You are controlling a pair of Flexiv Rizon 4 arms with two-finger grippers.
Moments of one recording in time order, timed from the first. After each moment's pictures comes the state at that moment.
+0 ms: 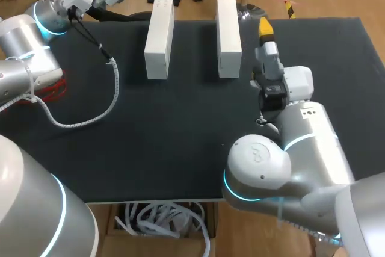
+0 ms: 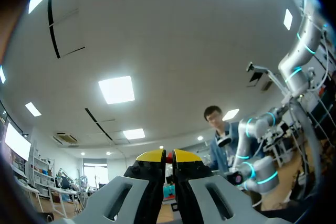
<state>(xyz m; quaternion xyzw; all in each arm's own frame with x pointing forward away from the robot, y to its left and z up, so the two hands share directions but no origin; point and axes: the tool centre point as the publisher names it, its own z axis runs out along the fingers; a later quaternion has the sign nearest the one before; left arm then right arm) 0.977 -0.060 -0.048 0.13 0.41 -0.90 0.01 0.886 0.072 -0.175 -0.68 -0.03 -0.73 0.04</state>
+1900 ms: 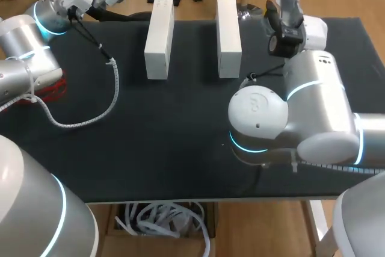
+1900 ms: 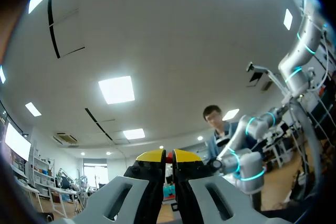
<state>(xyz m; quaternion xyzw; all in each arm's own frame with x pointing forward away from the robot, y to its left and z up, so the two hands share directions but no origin) 0.977 -0.060 -0.048 0.13 0.41 -0.90 0.01 0.944 0.038 -0.075 -0.66 0.09 -0.74 0.10</state>
